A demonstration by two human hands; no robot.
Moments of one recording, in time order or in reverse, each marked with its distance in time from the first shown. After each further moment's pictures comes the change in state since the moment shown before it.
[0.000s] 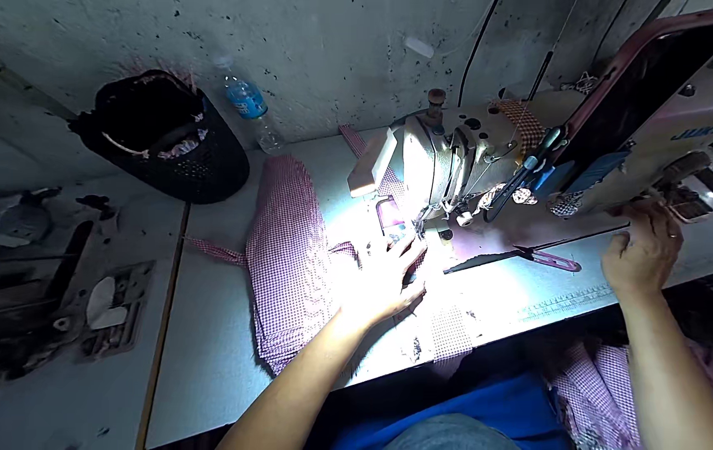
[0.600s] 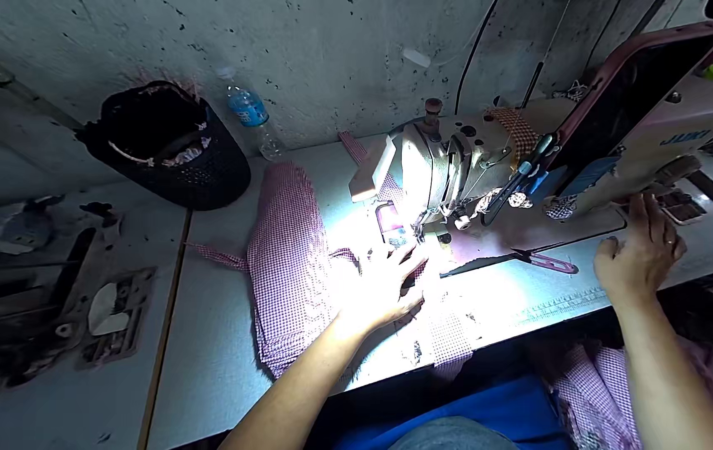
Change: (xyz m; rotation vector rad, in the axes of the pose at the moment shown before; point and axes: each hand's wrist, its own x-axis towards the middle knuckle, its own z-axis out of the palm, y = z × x) left_hand -0.005 -0.001 -0.003 -0.038 -0.022 0.060; right_hand -0.003 -0.020 -0.010 -0.078 -0.048 0.121
